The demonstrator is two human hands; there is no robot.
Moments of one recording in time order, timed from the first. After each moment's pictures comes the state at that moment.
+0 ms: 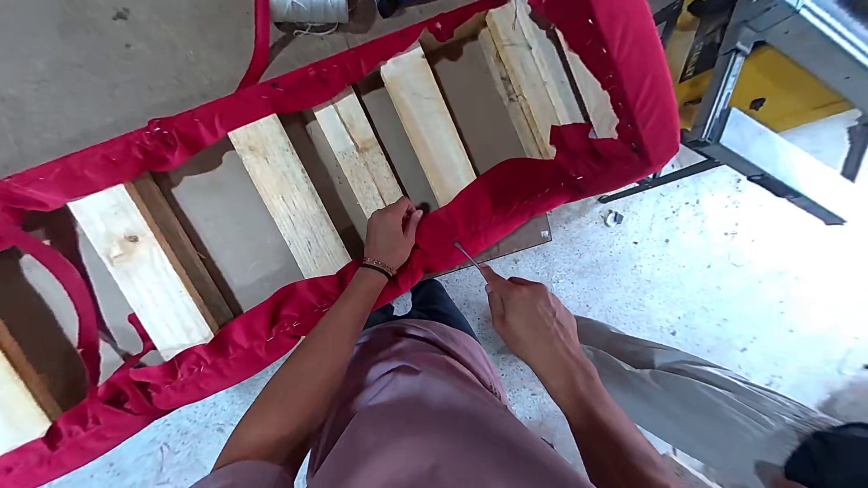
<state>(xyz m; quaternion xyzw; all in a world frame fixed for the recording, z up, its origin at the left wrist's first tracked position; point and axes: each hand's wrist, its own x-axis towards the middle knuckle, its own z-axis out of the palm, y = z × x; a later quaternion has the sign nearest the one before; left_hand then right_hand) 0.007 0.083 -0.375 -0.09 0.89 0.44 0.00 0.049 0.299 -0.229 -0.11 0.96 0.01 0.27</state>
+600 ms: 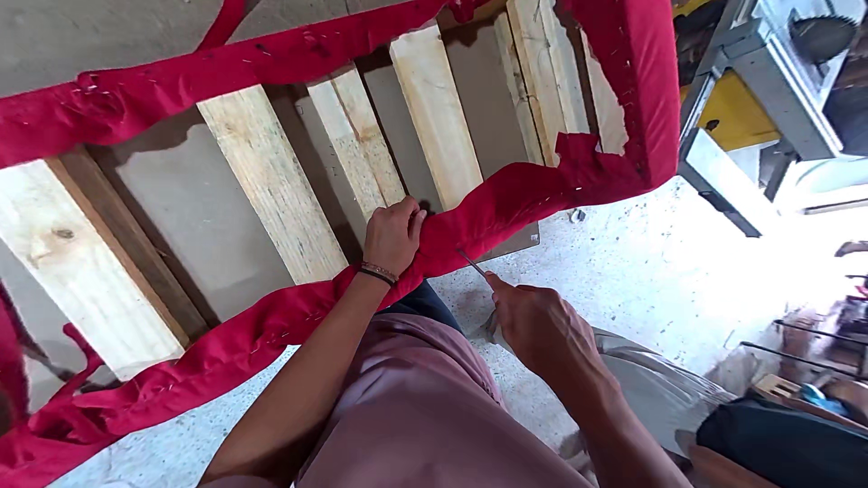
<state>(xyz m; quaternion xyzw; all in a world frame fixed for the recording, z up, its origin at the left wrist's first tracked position) 0.005 0.081 -0.378 -0.09 0.88 0.46 -0.02 0.029 0.274 -0.206 -0.12 0.94 0.07 0.31</state>
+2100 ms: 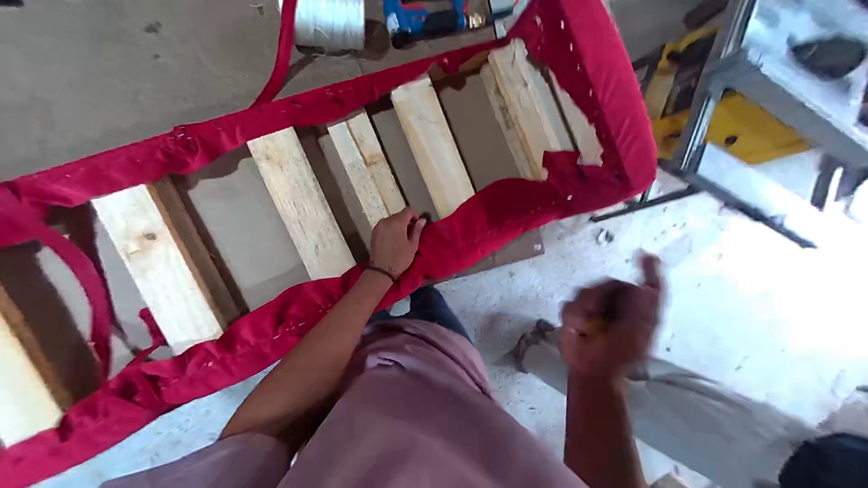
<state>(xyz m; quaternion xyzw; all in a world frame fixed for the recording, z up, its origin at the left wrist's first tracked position) 0.010 0.083 -0.363 -0.11 0.89 0.43 0.04 0.053 0.355 -0.218 0.05 0.71 -0.70 0.01</state>
